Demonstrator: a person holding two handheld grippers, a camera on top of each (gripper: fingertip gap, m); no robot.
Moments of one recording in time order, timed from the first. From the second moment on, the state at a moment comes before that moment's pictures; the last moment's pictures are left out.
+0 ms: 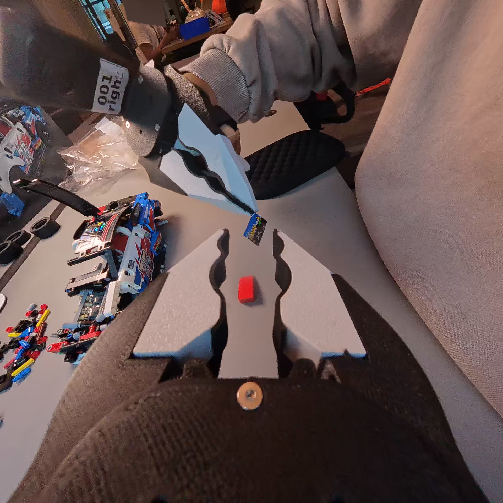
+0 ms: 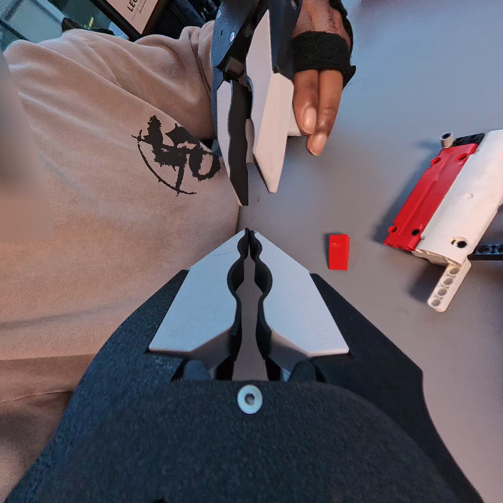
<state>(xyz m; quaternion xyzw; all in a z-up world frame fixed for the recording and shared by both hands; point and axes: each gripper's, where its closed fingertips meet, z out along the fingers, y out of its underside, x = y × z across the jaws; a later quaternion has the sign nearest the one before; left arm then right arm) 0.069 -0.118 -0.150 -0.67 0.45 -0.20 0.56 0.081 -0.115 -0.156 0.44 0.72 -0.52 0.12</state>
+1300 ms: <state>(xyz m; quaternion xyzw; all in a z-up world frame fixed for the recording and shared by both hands) 0.056 -0.105 -0.142 -0.71 0.19 -0.50 0.46 0.066 -0.081 -0.135 0.42 0.68 -0.59 -0.10</state>
